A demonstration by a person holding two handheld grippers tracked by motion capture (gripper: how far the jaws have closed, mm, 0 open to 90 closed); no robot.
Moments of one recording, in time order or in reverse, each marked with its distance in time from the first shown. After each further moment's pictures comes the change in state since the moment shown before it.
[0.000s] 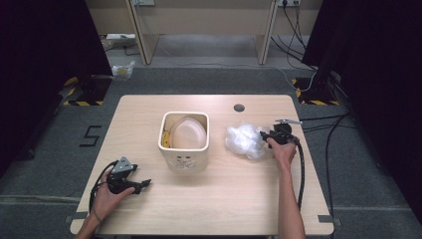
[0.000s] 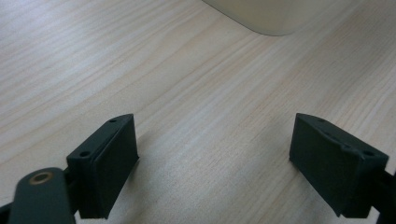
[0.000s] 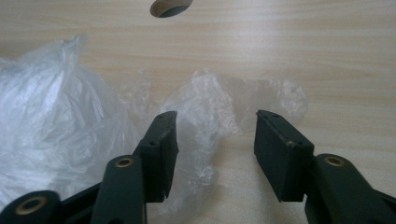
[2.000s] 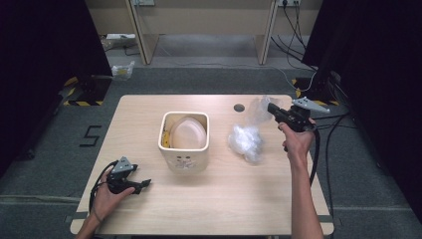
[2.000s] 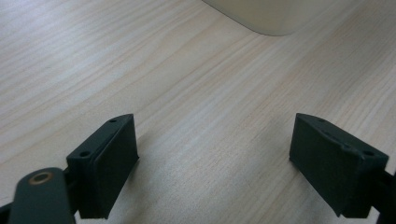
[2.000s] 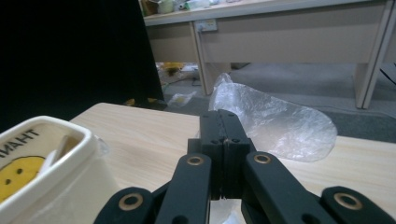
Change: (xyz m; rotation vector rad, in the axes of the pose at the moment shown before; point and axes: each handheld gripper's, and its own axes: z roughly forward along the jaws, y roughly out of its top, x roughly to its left) left arm 0.000 0.000 0.000 -0.002 0.000 -0.001; right arm 0.052 0.068 -0.126 -0.388 0.199 -0.144
